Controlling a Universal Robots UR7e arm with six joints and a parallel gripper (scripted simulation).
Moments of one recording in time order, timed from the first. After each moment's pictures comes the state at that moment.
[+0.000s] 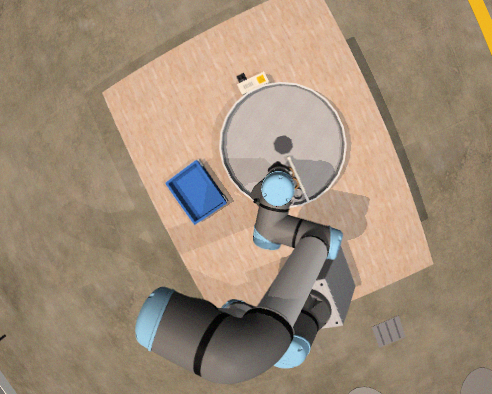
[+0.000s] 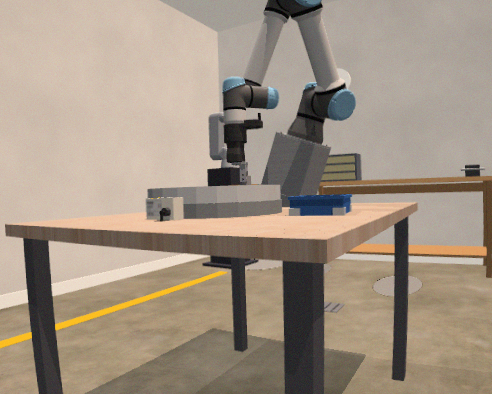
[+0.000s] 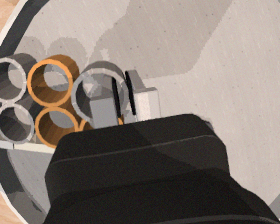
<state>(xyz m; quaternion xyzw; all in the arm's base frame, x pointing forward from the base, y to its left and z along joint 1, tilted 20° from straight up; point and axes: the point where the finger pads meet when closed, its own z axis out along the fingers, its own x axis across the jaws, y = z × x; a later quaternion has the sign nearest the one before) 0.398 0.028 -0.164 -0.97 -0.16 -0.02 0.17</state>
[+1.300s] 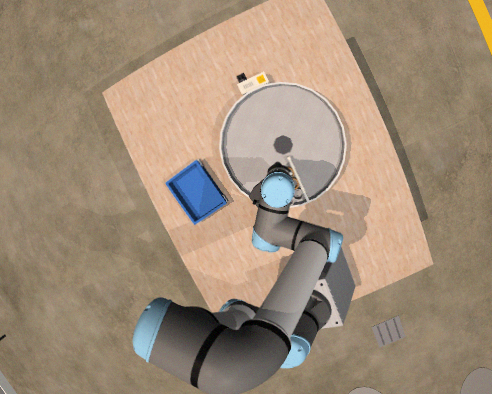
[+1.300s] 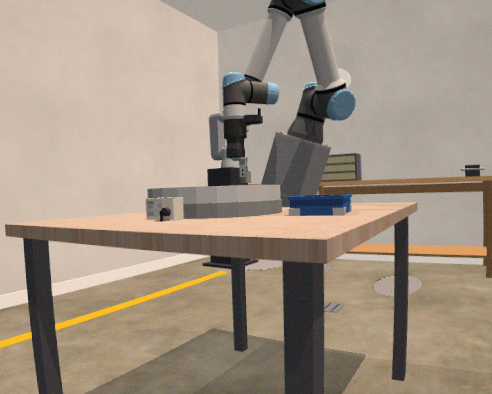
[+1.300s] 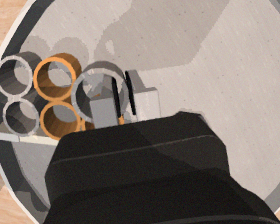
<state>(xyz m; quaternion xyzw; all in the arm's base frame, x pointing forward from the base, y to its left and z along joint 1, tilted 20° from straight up) 0.398 0.022 -0.150 -0.97 -0.16 -0.02 0.17</state>
